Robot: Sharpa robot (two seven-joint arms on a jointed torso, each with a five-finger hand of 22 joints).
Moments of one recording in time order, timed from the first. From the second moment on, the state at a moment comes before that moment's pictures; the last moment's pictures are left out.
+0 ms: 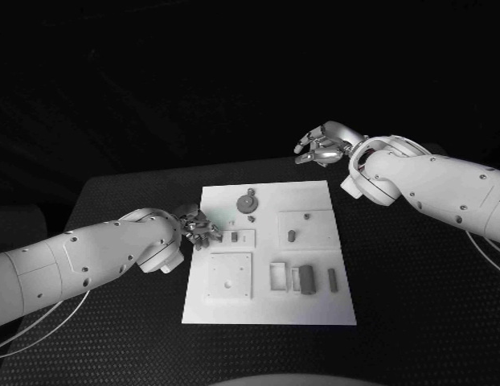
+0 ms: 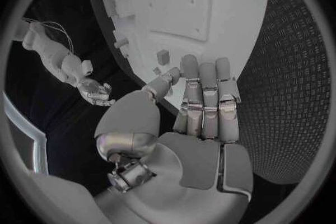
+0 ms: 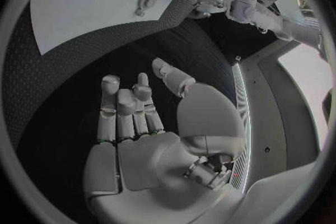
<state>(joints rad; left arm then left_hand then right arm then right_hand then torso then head) 1.17 -0.64 -0.18 1.24 -0.86 -0.24 -0.30 0.93 0.06 0.63 -0.29 0.16 1.04 0.11 0.37 0.64 1.41 -0.04 0.44 0.59 1.07 -0.05 1.11 0.40 0.01 1.15 -0.15 0.17 1.31 1.30 -0.65 -0.04 1.14 -1.02 -0.29 0.01 1.03 -0.11 0.65 -0.28 0.10 0.88 0.14 0.30 0.52 0.94 0.04 1.29 1.01 1.00 -0.05 1.59 0.86 0.25 0.97 0.03 1.04 1.31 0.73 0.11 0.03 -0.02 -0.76</state>
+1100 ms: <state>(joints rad) 1.16 -0.64 -0.17 1.27 -0.99 -0.26 -0.31 0.93 0.04 0.64 -0.29 0.26 1.05 0.11 0.37 0.64 1.42 -0.05 0.44 0.60 1.10 -0.06 1.11 0.40 0.01 1.17 -0.16 0.17 1.31 1.30 -0.65 -0.04 1.14 -1.02 -0.29 0.01 1.03 -0.11 0.65 -0.28 0.10 0.88 0.14 0.30 0.52 0.94 0.04 1.29 1.01 1.00 -0.05 1.59 0.86 0.25 0.97 0.03 1.04 1.31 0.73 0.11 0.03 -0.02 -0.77</state>
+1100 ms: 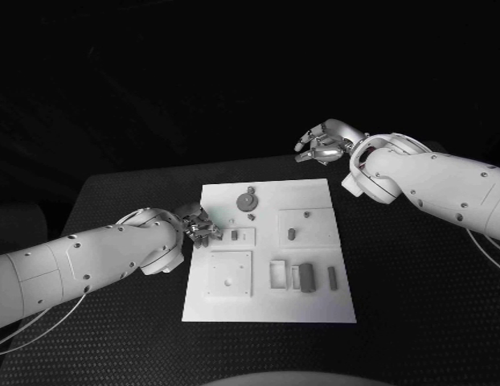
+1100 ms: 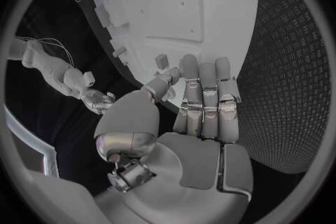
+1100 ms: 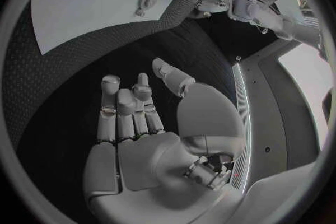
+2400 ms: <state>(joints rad) 1.16 -0.59 -0.17 1.29 -1.19 -0.26 -0.41 0.88 -0.01 0.62 -0.28 0.42 1.11 0.09 0.40 0.71 1.46 -0.07 0.59 0.69 1.14 -0.09 1.19 0.45 0.01 1.24 -0.18 0.26 1.31 1.30 -0.65 -0.04 1.14 -1.02 -0.29 0.01 1.03 -0.11 0.65 -0.28 0.10 0.88 0.14 0.30 0.52 0.94 0.04 1.30 1.01 1.00 -0.05 1.59 0.86 0.25 0.97 0.03 1.04 1.31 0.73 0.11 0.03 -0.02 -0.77</state>
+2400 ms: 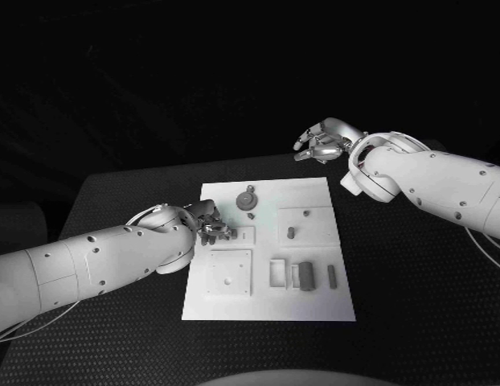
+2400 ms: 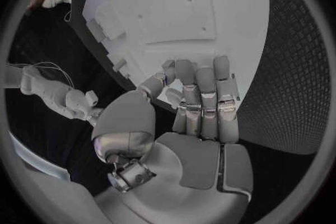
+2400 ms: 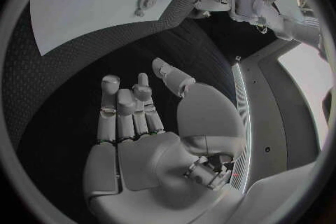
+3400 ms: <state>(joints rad) 1.16 -0.62 -0.17 1.28 -1.23 -0.24 -0.41 0.88 -0.01 0.63 -0.28 0.41 1.11 0.09 0.39 0.72 1.46 -0.07 0.60 0.69 1.14 -0.09 1.20 0.45 0.01 1.23 -0.18 0.26 1.31 1.30 -0.65 -0.04 1.13 -1.02 -0.29 0.01 1.03 -0.11 0.65 -0.28 0.10 0.88 0.14 0.29 0.52 0.94 0.04 1.30 1.01 1.00 -0.05 1.59 0.86 0.25 0.97 0.03 1.04 1.31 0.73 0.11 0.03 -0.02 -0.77</state>
